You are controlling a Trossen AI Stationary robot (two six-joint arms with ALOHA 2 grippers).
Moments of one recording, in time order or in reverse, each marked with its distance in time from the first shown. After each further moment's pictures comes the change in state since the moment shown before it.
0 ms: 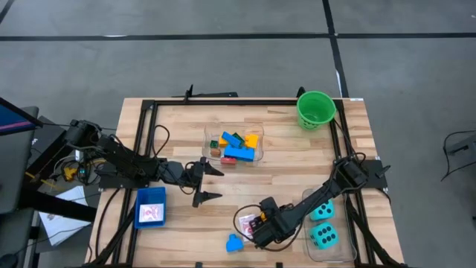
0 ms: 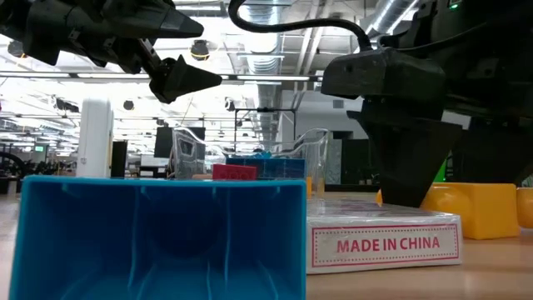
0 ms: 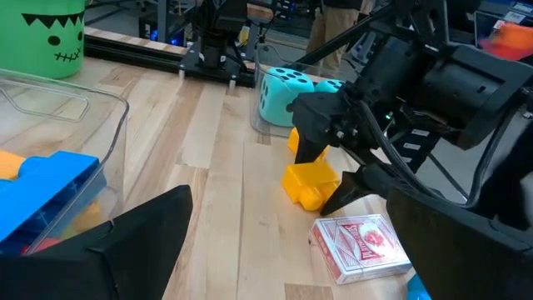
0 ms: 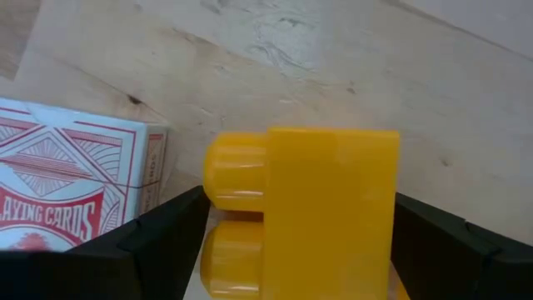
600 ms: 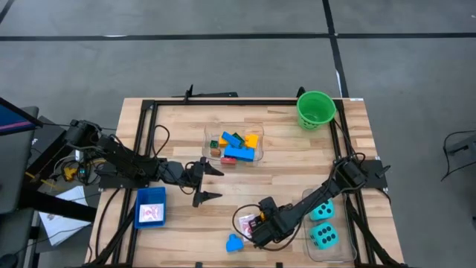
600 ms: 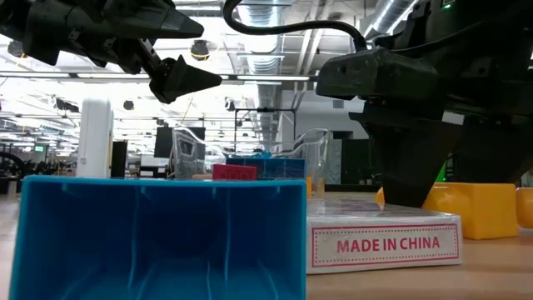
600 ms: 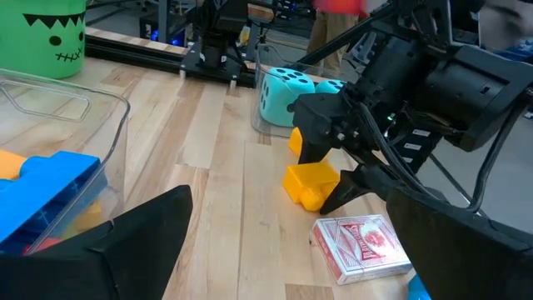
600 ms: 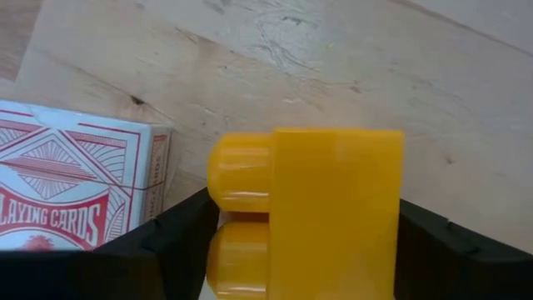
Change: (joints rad) left arm 0.000 0.000 0.000 0.000 -0.002 0.000; right arm -0.001 0.007 0.019 -0.011 -0.018 0.000
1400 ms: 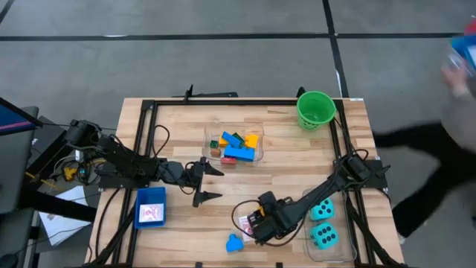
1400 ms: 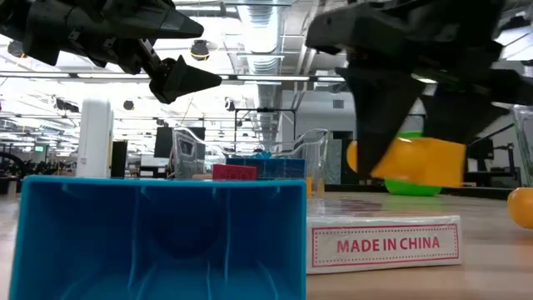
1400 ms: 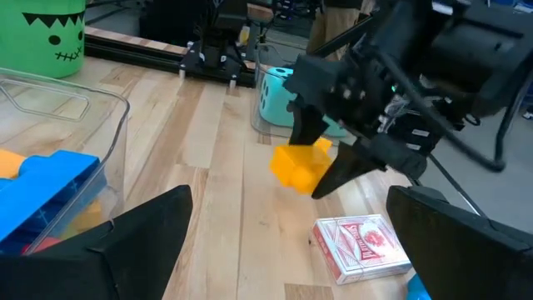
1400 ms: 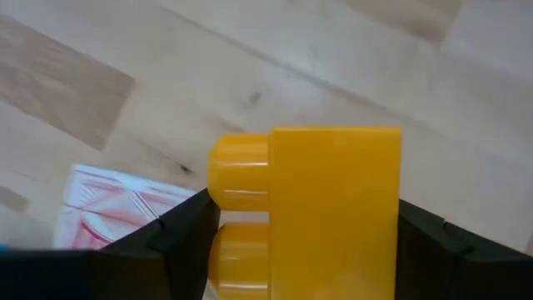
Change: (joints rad) left arm 0.000 0.000 0.000 0.000 0.001 -0.002; right arm -0.015 -0.086 -0.002 -0.039 0.151 -0.057
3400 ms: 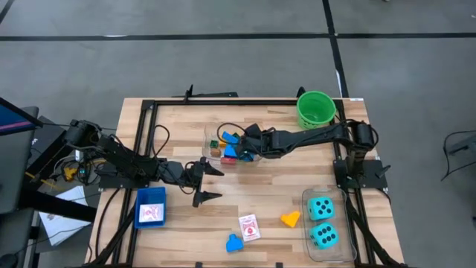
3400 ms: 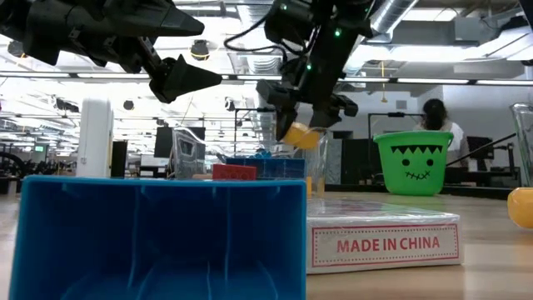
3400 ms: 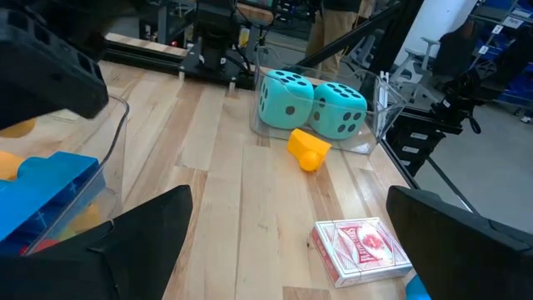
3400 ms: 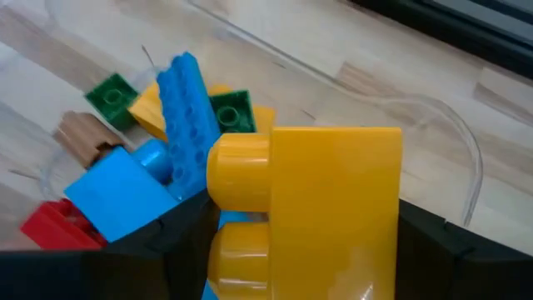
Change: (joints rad) left arm 0.000 0.000 0.000 0.008 0.000 -0.007; right arm -0.622 -0.203 -0.176 0.395 0.170 -0.858
